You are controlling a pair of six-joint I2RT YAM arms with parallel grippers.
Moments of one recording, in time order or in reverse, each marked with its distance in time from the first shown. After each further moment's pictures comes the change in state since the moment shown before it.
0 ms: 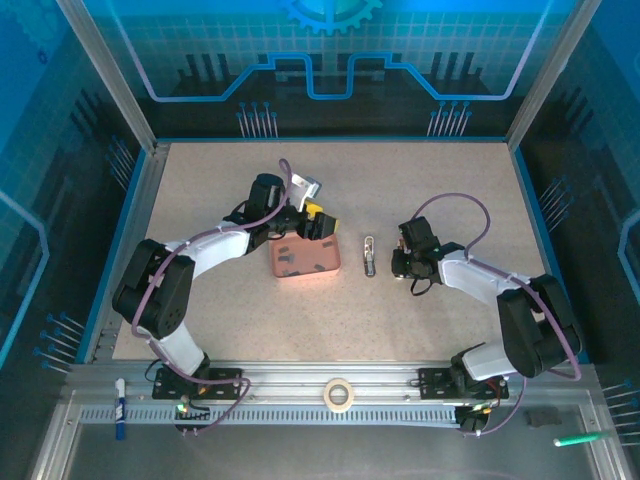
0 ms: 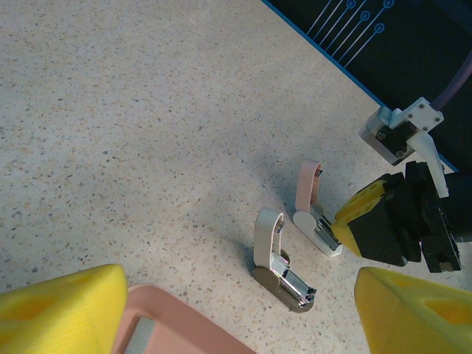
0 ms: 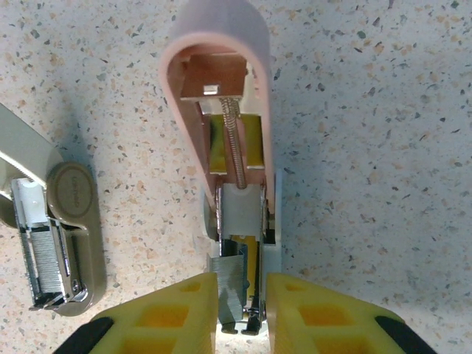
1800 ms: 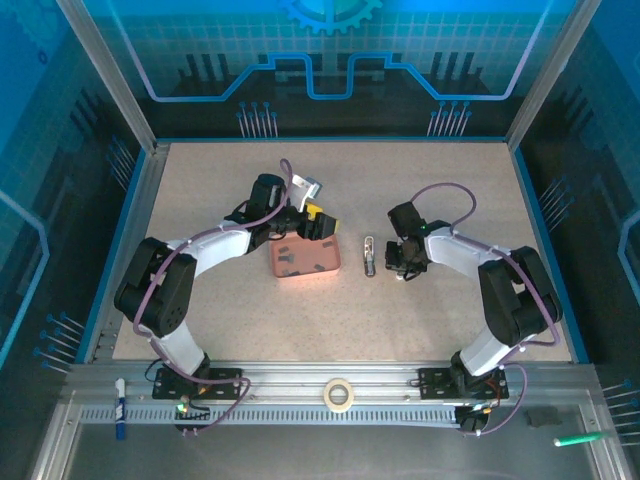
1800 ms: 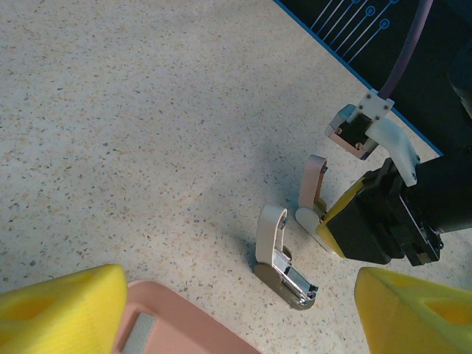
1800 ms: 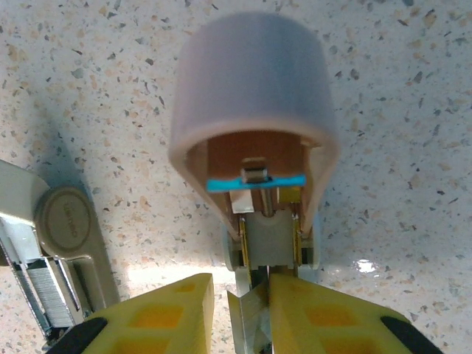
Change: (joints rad) left arm 0.000 0.014 0.008 -0.013 0.000 -0.007; right arm 0.000 0.198 0.211 -0.201 -0.038 0.063
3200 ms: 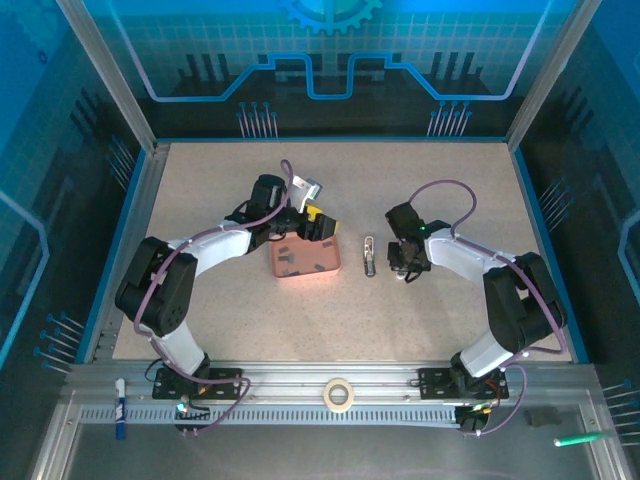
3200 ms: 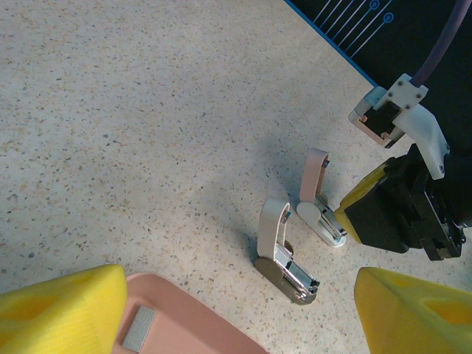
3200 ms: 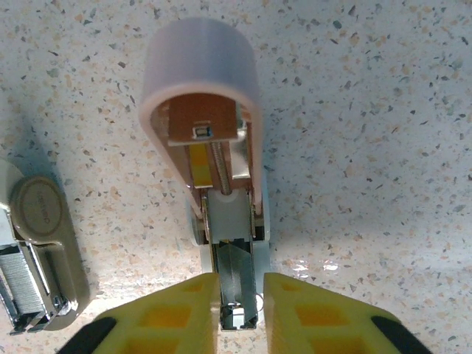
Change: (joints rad) left arm 0.000 0.005 0.001 -0.014 0.000 0.003; right arm 0.033 -0.045 0.010 -0.064 0.117 -0.011
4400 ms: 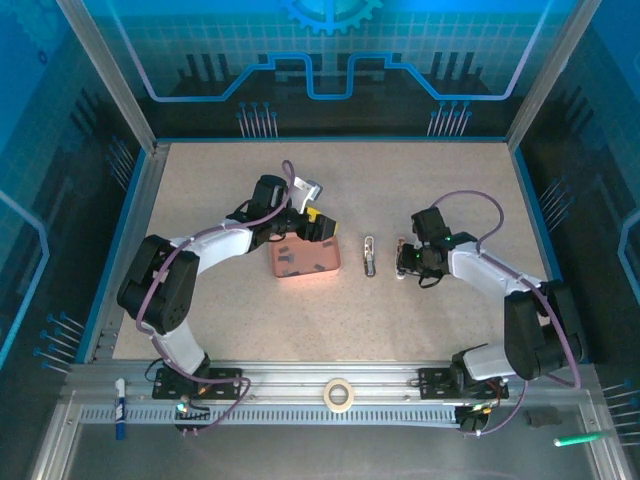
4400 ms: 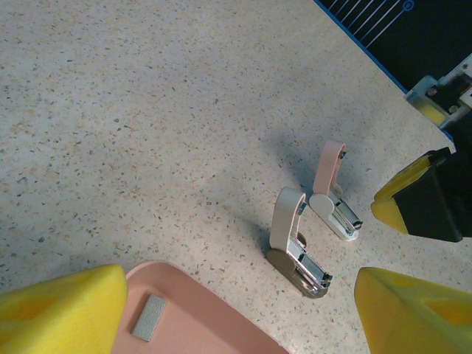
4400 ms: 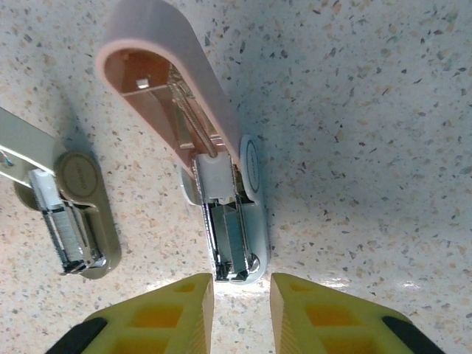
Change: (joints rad) left arm 0.000 0.017 0.013 -0.038 -0.023 0.008; right arm -0.127 -0.163 -0.141 0.083 -0.211 -0.009
